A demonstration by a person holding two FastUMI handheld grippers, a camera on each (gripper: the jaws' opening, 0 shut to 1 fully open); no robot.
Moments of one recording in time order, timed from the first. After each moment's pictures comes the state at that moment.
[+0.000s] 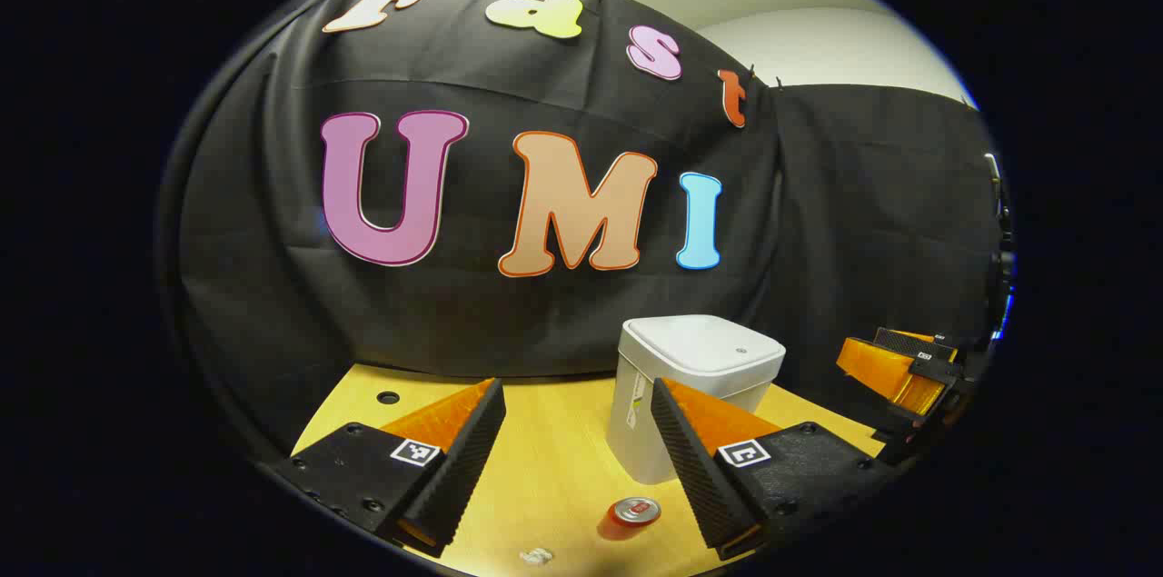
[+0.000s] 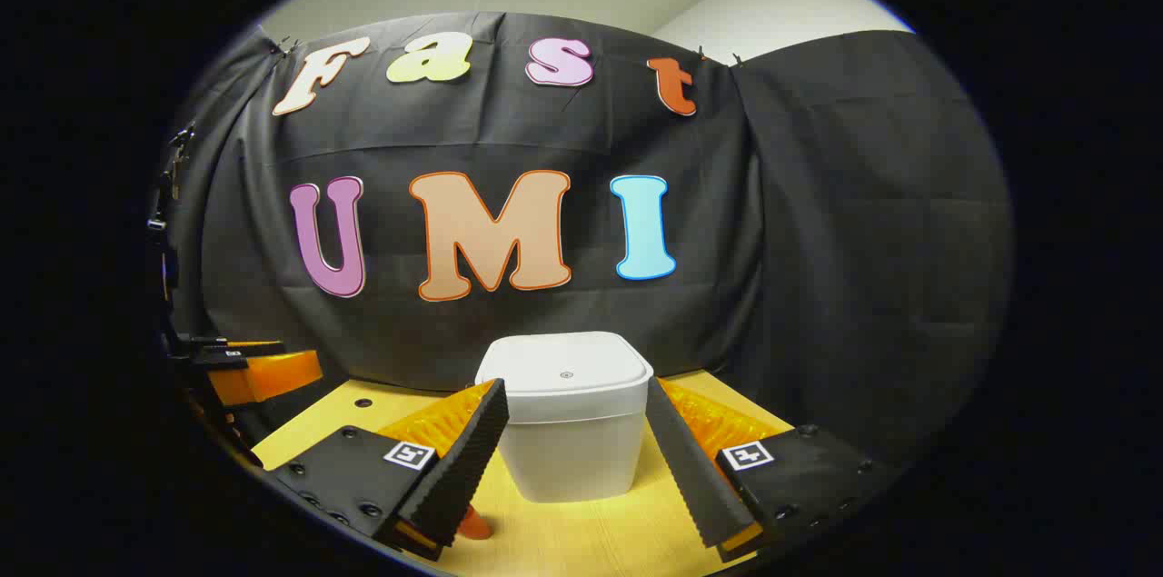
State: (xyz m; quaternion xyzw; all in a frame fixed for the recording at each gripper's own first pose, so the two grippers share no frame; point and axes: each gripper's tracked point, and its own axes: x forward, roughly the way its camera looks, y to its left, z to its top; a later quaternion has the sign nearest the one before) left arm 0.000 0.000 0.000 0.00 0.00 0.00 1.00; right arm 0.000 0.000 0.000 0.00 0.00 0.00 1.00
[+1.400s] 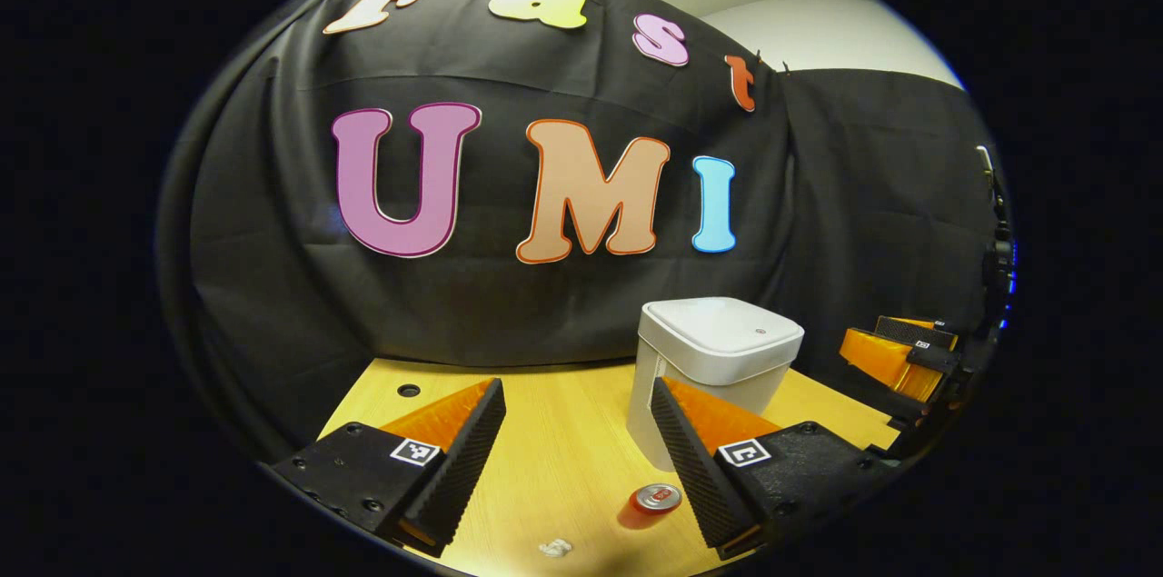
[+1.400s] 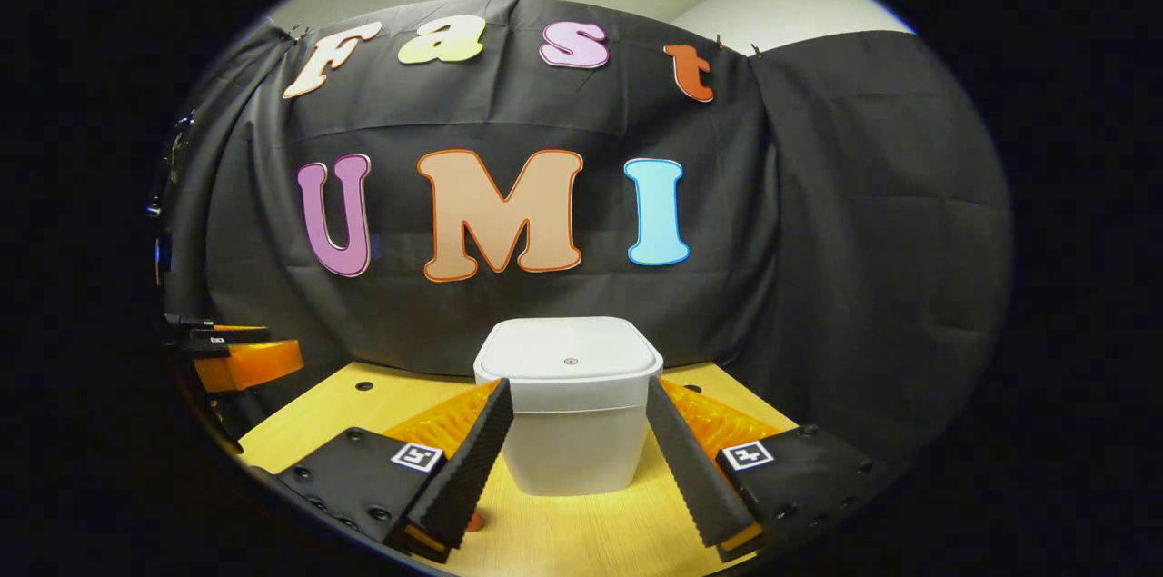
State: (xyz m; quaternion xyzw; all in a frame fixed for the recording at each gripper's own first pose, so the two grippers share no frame) left arm -0.006 0.010 -0.018 0.01 0.02 0.03 1.00; right arm 0.016 0.004 -0.019 -0.02 0.03 0.02 1.00
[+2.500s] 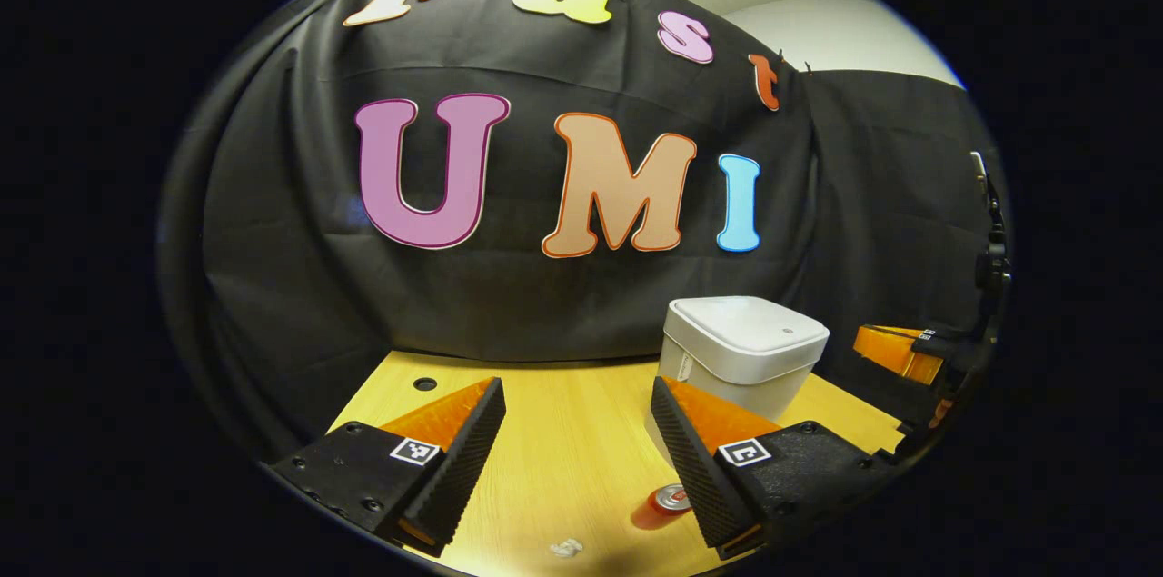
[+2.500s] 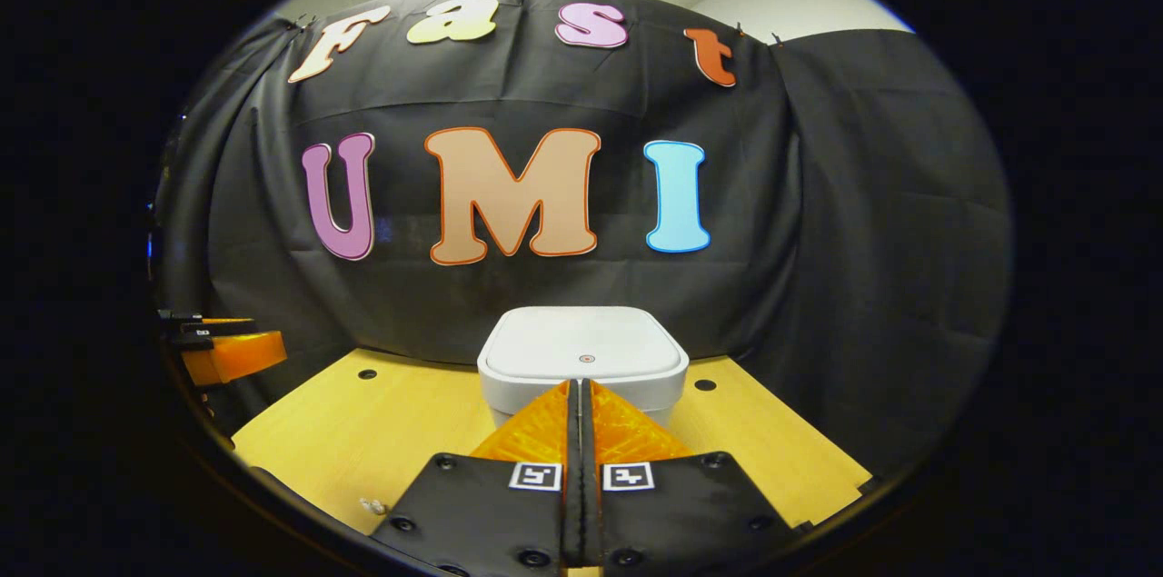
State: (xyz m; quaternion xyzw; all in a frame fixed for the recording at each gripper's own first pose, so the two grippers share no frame) left arm -0.006 0.033 -0.023 0.00 0.03 0.06 1.00; right arm 0.049 0.018 -0.029 -0.04 0.05 0.05 1.00
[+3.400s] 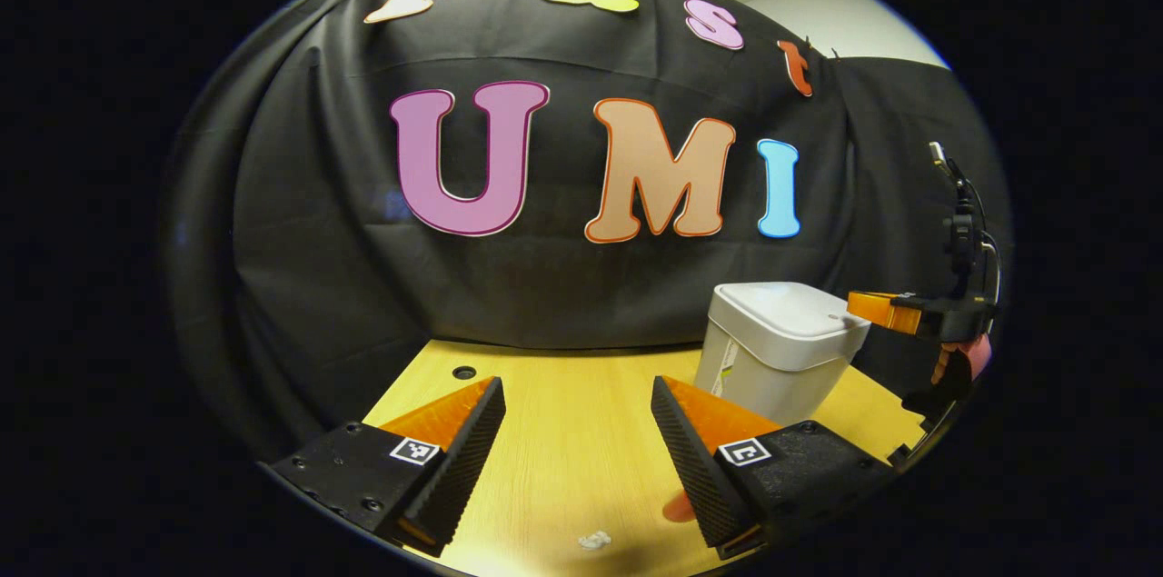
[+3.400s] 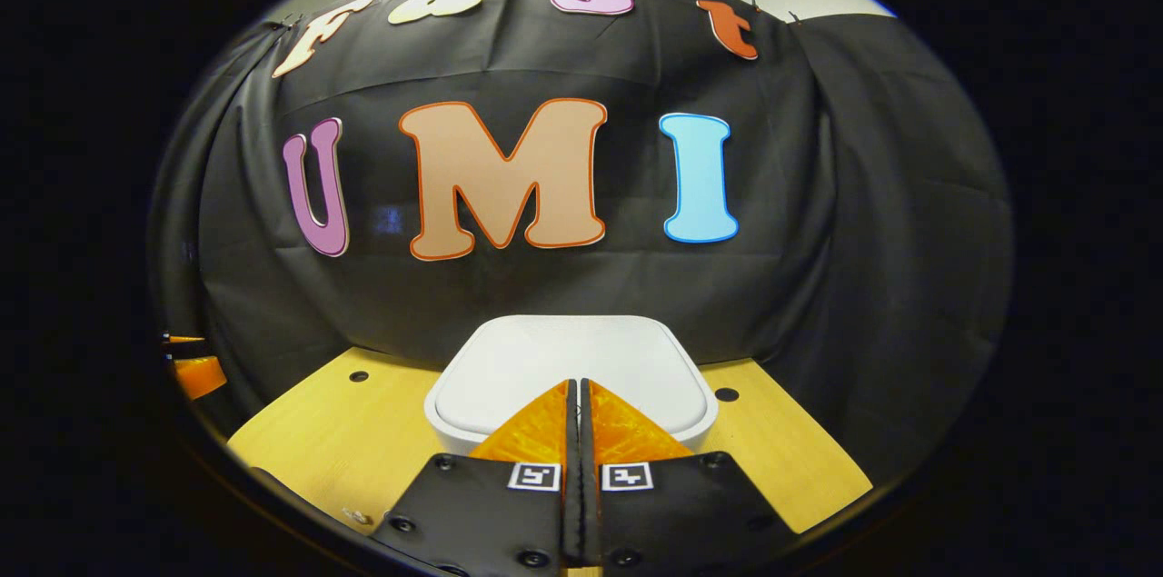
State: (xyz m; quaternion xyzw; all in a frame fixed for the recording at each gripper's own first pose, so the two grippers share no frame) left arm -0.015 0.067 -0.037 0.01 0.05 0.13 0.99; right arm 0.149 0.016 -0.040 -0.03 0.09 0.07 0.99
